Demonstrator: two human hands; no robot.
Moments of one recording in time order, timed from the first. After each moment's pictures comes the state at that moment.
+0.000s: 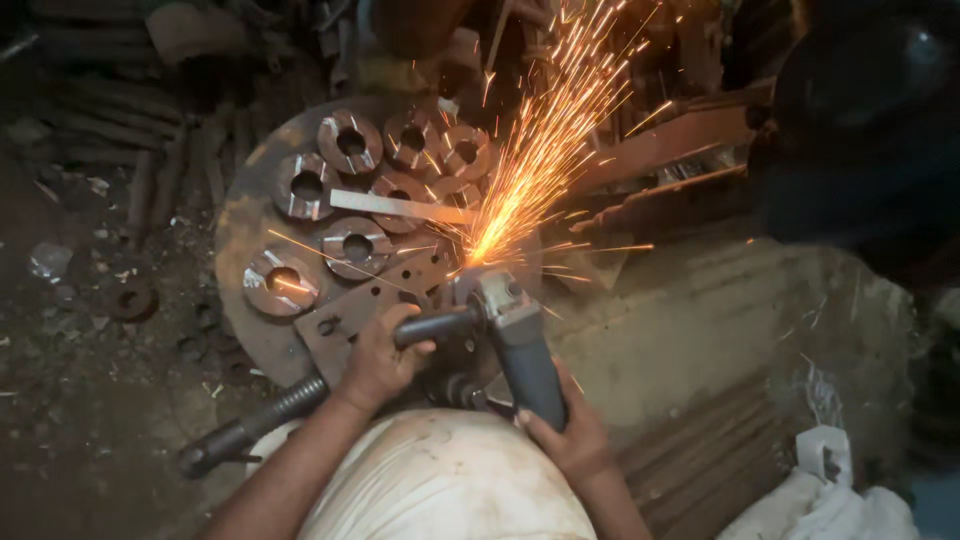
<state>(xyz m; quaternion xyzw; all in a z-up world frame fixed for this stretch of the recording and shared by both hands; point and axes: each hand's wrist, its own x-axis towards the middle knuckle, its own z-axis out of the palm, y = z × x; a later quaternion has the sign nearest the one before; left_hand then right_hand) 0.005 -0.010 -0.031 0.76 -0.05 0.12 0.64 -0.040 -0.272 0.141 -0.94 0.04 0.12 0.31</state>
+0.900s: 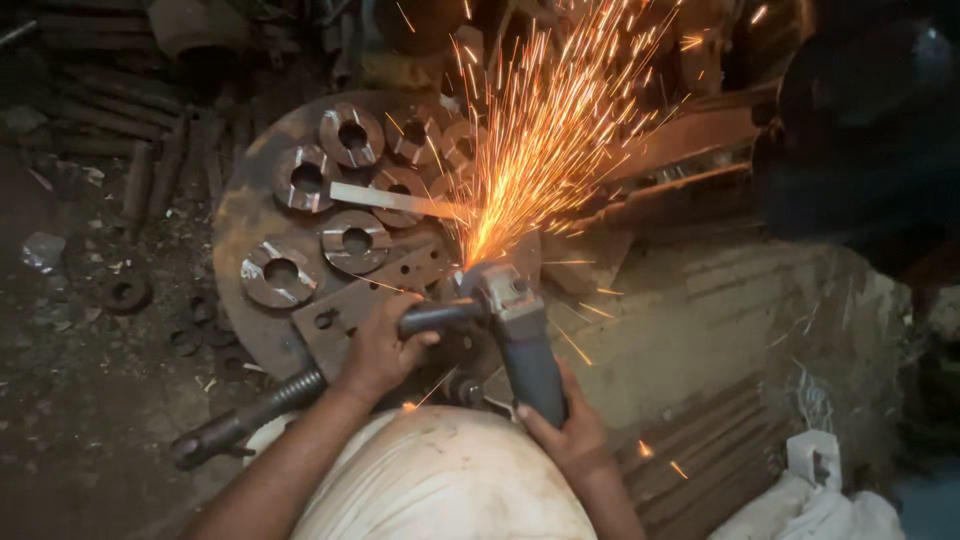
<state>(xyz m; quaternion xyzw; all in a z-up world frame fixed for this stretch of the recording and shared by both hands) 0.006 -0.012 -0.028 0.78 -0.02 0.11 0.62 -0.036 -0.266 0.144 -0.94 0.11 0.15 0.30</state>
